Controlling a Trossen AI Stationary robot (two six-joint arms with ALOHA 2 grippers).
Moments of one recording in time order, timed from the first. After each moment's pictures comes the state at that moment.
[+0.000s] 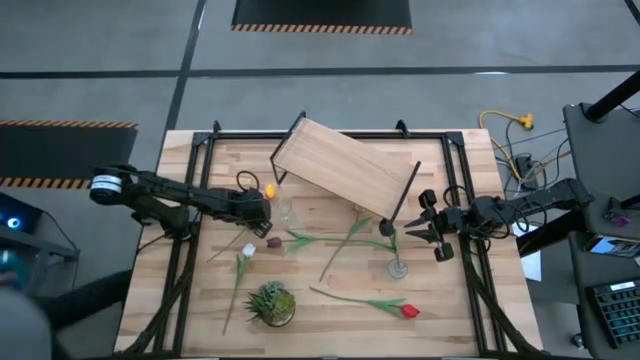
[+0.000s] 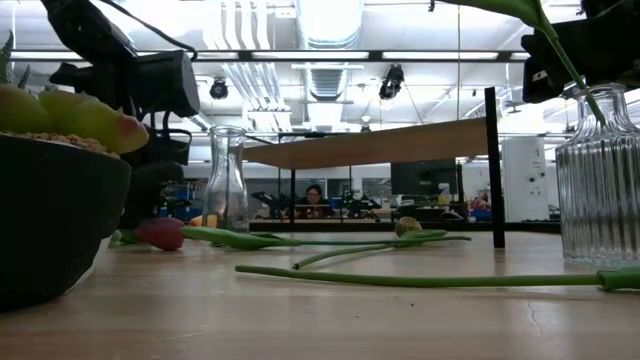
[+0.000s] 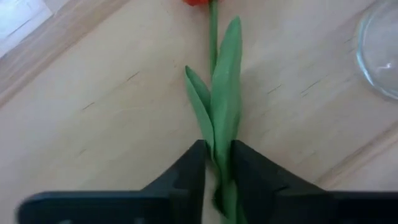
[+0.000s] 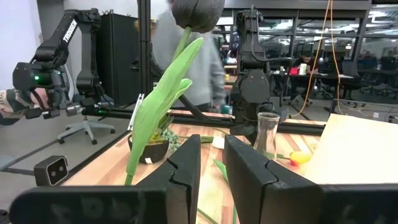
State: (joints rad) left arm 0.06 1.36 0.55 -0.57 -0.28 -0.84; right arm 0.24 0.28 0.02 0.37 0.05 0.00
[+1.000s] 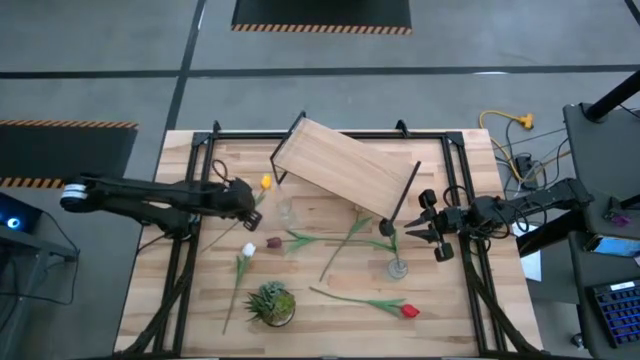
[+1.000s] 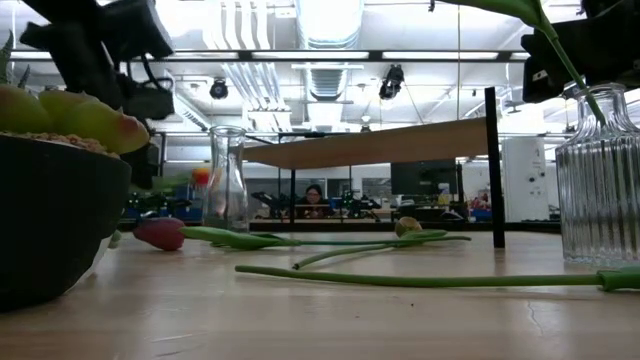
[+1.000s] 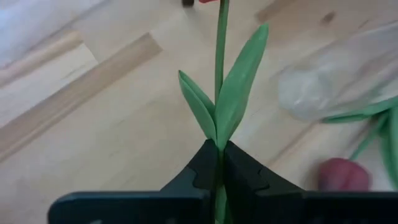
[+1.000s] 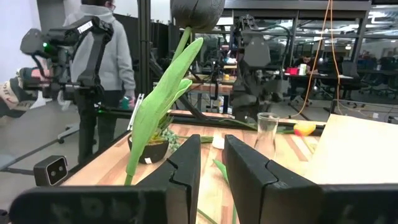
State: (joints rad) left arm 0.06 0.95 0.57 -0.71 -0.29 -0.82; right arm 0.24 0.28 0.02 0.37 0.05 0.00
